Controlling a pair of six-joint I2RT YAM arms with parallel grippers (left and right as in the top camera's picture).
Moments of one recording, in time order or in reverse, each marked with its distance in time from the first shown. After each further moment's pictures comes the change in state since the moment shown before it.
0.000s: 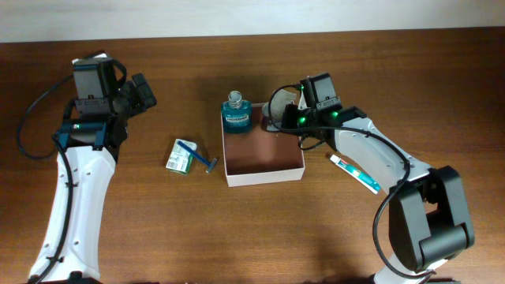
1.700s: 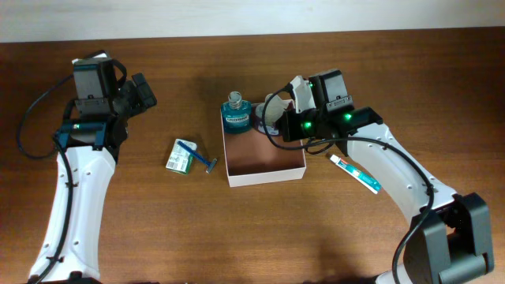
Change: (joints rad) left arm 0.000 0.000 0.000 0.000 0.000 0.000; right arm 0.000 -0.140 -0.001 -0.093 -0.204 -0.336
